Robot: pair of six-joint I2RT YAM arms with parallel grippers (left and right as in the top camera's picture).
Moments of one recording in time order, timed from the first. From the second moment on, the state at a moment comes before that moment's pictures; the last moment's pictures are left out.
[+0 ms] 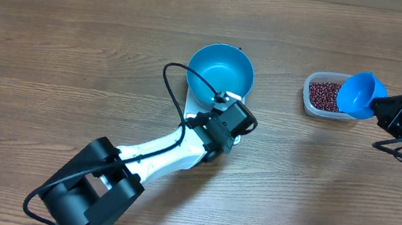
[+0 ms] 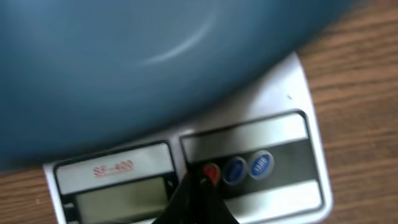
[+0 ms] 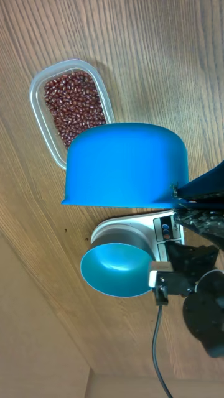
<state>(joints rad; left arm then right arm) -0.79 1.82 1.05 -0.33 -0.33 -0.48 -0.36 1.28 1.53 -1.24 -0.54 0.12</state>
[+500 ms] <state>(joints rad) -0.78 1.83 1.05 -0.29 -0.33 -0.48 -0.36 1.28 1.53 -1.25 -0.54 0.12</state>
